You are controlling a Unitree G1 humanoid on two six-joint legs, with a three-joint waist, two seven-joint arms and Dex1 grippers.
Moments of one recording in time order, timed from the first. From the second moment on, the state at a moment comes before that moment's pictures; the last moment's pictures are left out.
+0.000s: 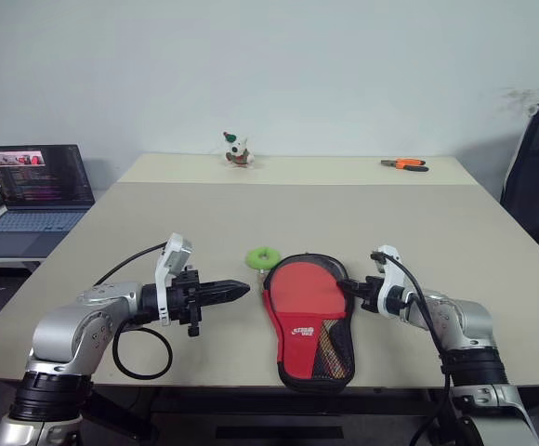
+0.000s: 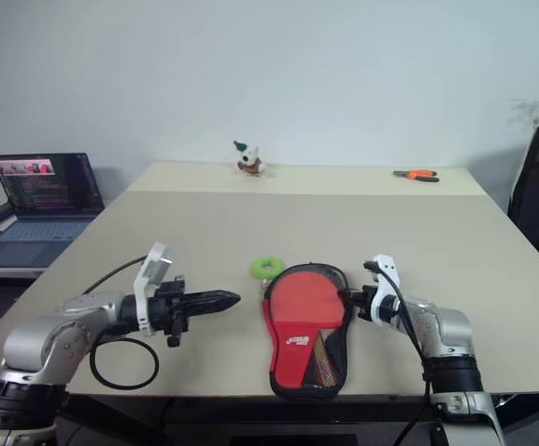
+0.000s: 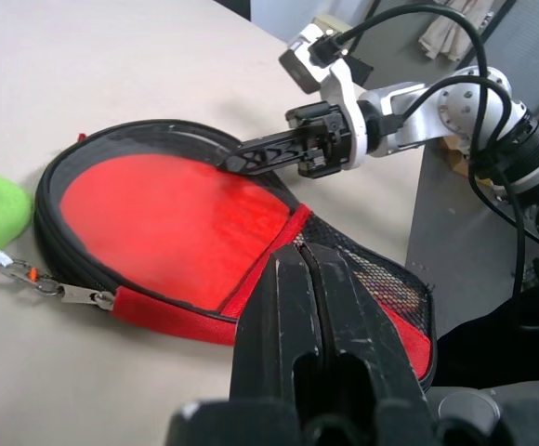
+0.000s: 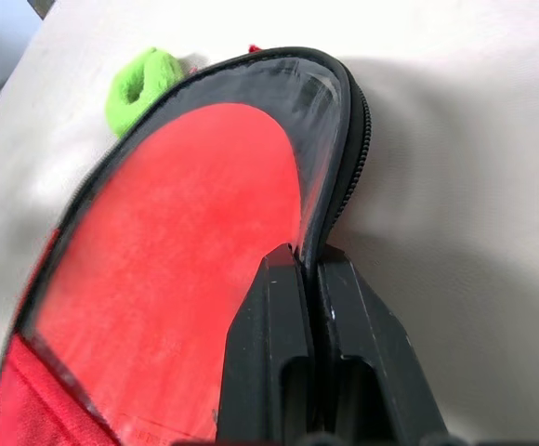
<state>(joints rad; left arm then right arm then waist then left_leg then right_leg) -0.42 0.74 0.12 -0.09 -0.71 0.80 -1.12 -0.60 -0.28 -0.16 0.16 0.52 1.01 0.45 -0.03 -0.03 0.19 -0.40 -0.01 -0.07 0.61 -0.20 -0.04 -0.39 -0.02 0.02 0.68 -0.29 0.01</state>
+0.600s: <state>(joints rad) -0.40 0.74 0.15 -0.09 -0.71 0.80 -1.07 -0.55 -0.39 -0.19 -0.12 0.71 1.02 0.61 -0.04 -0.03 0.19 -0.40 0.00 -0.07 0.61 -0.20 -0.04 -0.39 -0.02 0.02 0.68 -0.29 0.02</state>
